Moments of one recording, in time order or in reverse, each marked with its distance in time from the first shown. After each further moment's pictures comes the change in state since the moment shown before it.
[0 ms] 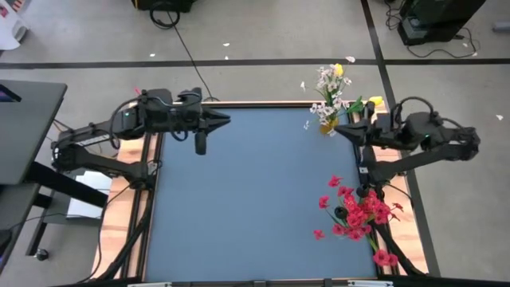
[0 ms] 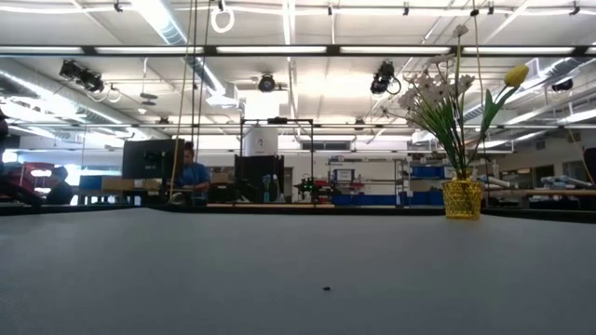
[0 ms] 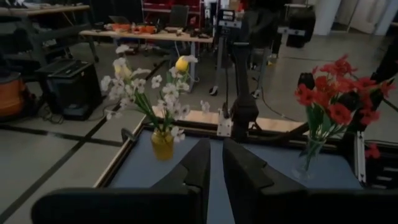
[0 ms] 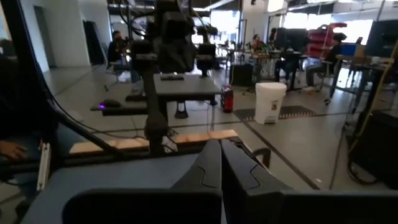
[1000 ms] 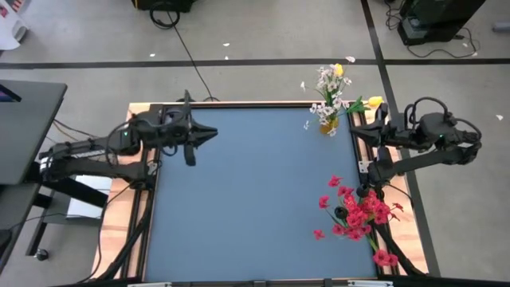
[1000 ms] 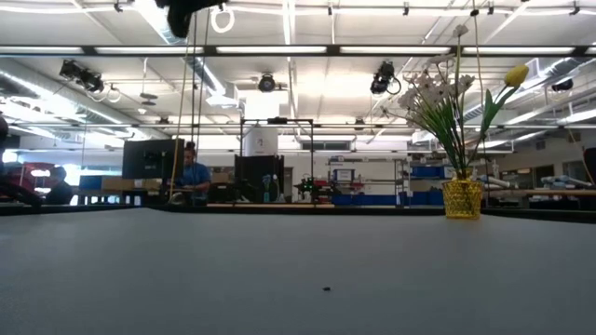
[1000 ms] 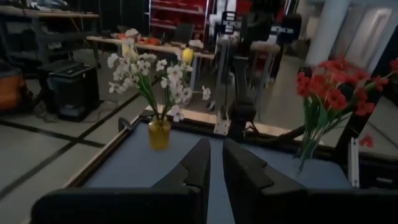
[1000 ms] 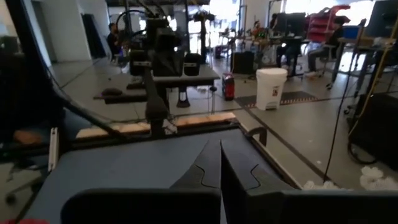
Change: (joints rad) left arm -0.001 -0.267 -0.449 0.270 -0.021 -0.091; right arm -0.013 -0.190 -0.023 -0.219 -0.012 0.057
